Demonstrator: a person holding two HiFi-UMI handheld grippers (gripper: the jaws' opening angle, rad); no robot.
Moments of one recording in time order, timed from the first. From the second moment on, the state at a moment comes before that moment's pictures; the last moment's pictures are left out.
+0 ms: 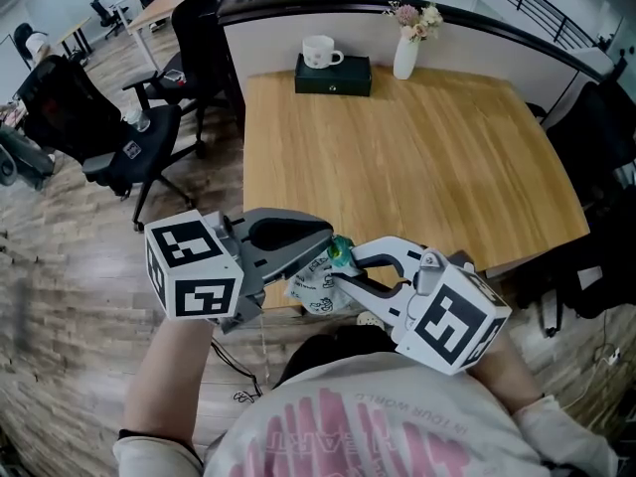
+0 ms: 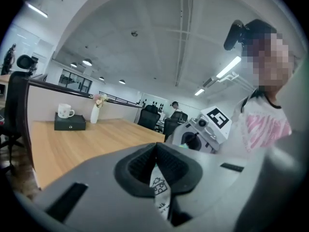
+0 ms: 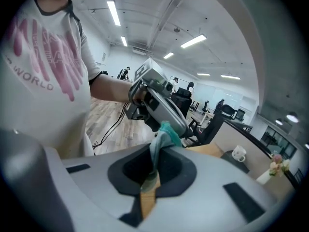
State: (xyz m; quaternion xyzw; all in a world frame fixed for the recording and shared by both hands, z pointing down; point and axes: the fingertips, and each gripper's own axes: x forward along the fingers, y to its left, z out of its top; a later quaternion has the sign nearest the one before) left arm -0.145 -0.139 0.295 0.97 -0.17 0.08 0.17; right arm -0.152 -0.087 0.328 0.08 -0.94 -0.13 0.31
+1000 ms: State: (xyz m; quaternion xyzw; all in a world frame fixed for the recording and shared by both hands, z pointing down) left arm -0.209 -0.159 0.299 0.95 -0.26 0.05 0.18; right arm -0.145 -0.099 0.310 0.15 -0.95 -0.09 0.26
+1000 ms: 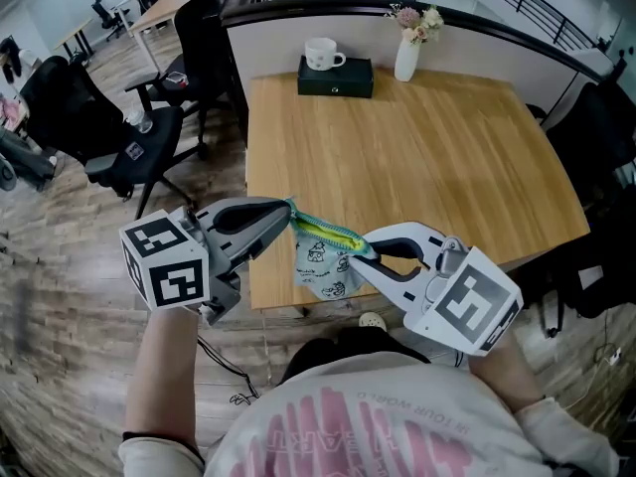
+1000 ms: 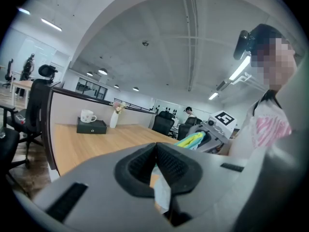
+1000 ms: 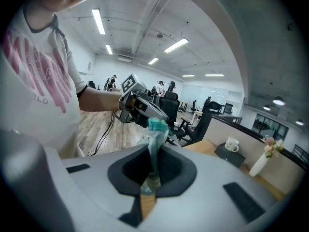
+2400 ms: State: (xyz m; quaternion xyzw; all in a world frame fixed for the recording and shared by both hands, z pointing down) left arm -0.243 -0.152 0.302 0.93 -0.30 0.03 0.19; right arm -0.134 -0.096 0.300 0.19 -0.95 -0.06 0.22
